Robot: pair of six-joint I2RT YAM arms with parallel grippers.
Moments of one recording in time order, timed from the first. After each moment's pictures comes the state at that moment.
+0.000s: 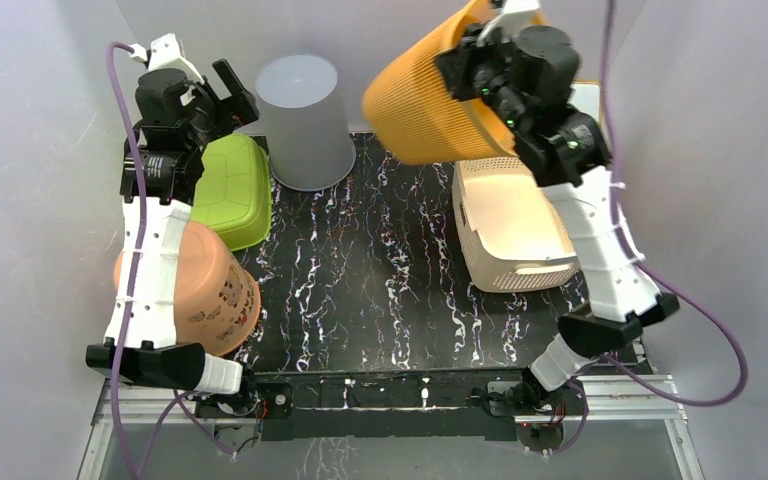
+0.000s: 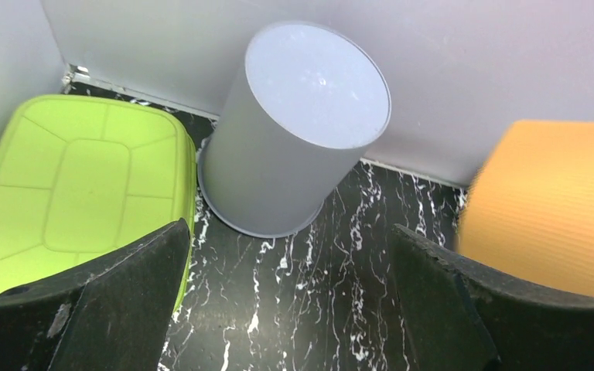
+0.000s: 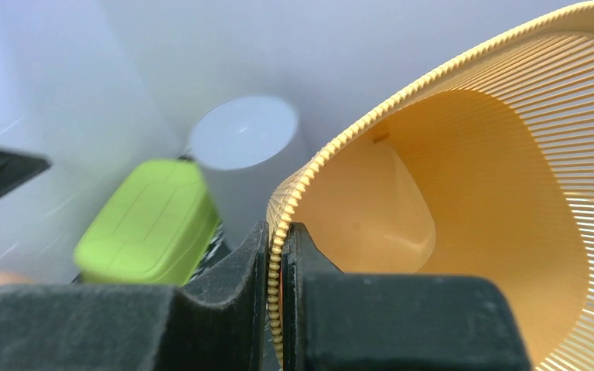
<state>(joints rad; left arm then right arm) -0.10 1.40 1.82 -0.68 -0.10 -0.37 0.49 1.57 2.24 -0.60 0.09 0.15</state>
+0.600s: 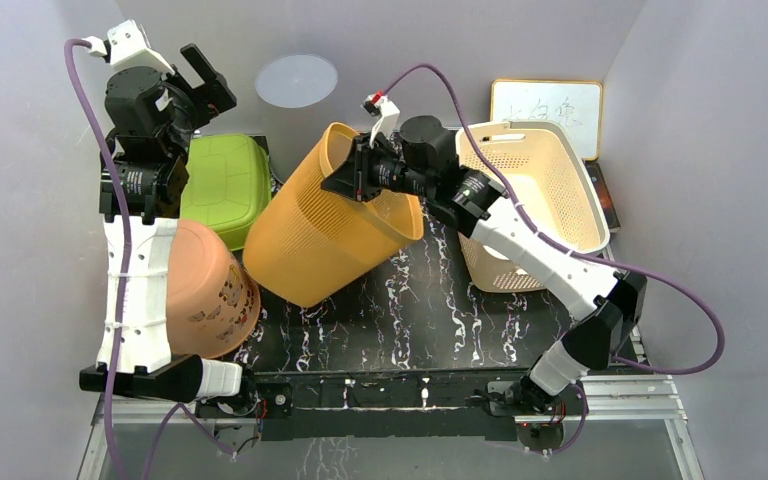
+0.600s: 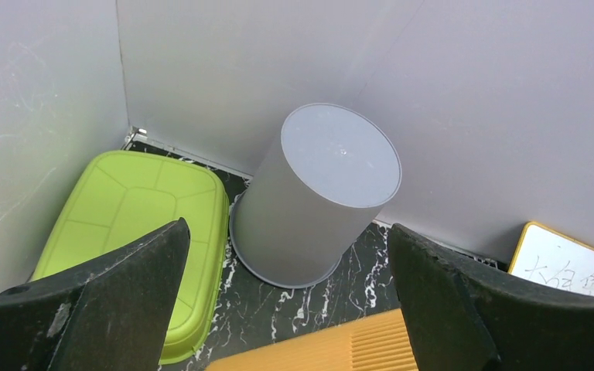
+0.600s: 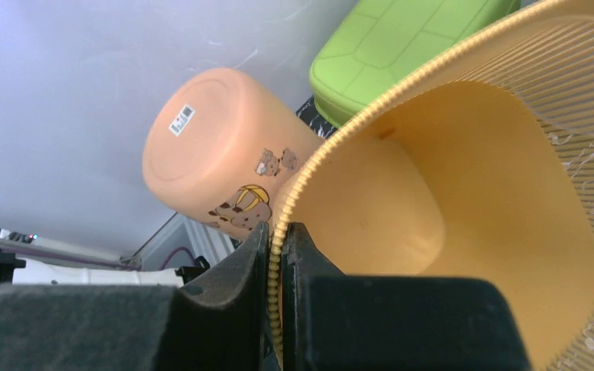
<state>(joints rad) -0.10 1.34 1.89 -0.65 -0.27 -0.34 0.80 1.58 1.72 -0.34 -0.30 0.46</state>
